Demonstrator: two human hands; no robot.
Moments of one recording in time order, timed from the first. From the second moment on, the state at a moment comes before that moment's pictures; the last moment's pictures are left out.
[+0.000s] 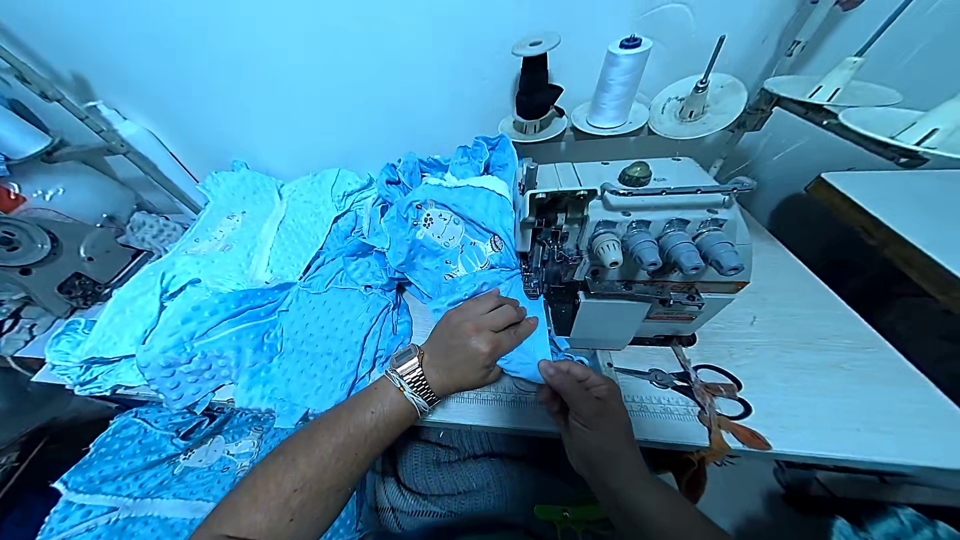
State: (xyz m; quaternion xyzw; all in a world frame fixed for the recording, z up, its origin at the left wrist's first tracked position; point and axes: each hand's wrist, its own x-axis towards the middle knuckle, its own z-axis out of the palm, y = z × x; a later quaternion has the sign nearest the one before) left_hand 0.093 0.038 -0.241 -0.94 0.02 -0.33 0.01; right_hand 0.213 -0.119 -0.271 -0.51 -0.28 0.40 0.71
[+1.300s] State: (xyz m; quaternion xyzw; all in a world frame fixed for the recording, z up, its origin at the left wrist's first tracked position) left_hand 0.085 0.131 -0.138 -0.94 -0.29 -0.05 -0.16; right_hand 0.193 -0.096 -0.260 -0.53 -0.24 0.45 0.68
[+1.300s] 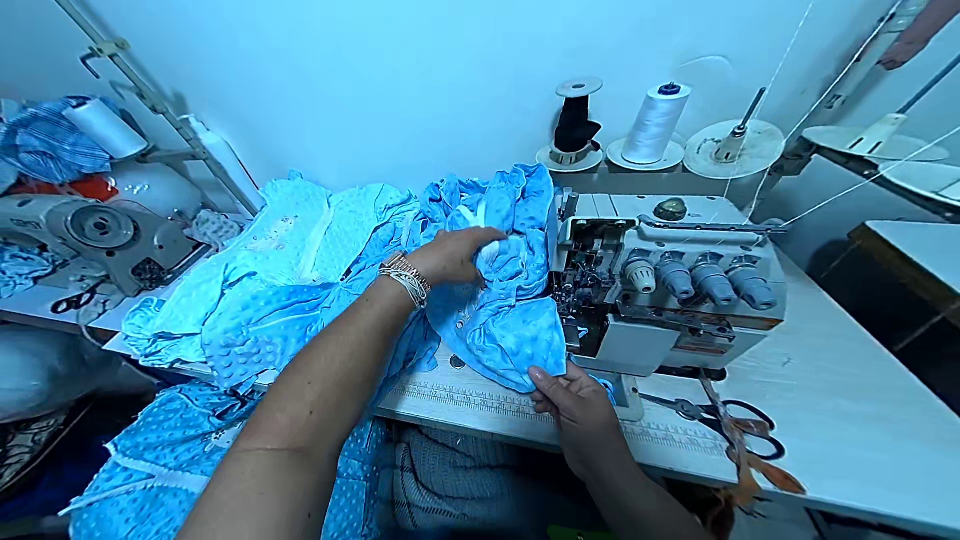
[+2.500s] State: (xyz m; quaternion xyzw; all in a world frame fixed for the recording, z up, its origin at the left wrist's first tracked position) left_hand 0.107 0.059 -0.184 -0.98 0.11 -0.18 -0.01; right_hand 0.216 -0.101 -0.246 -0.53 -0.21 0.32 0.76
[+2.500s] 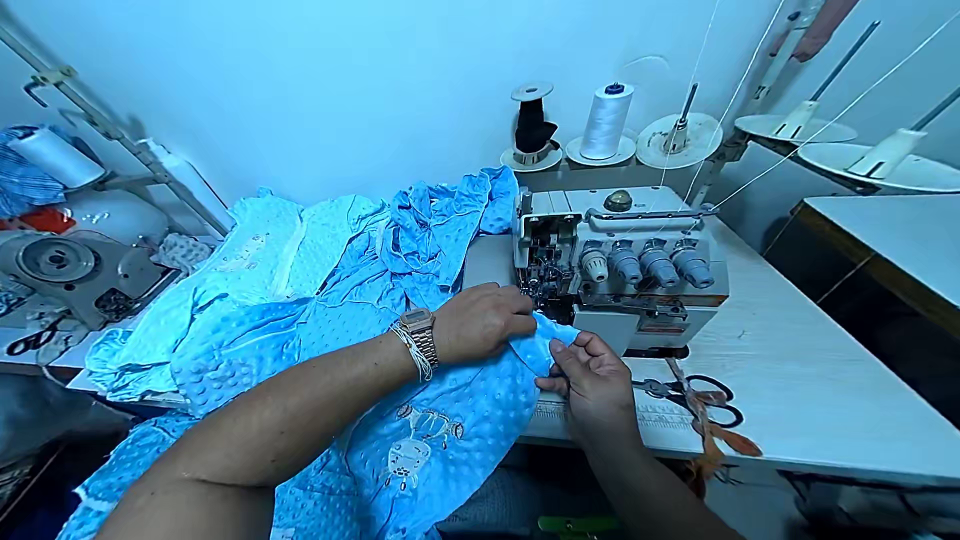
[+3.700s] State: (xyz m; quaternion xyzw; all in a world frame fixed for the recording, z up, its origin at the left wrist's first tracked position) left_hand 0.131 0.071 -0.130 -0.93 -0.02 -0.09 -0.37; right_hand 0.217 -0.087 -0.230 -0.51 -0.39 0.15 0.75
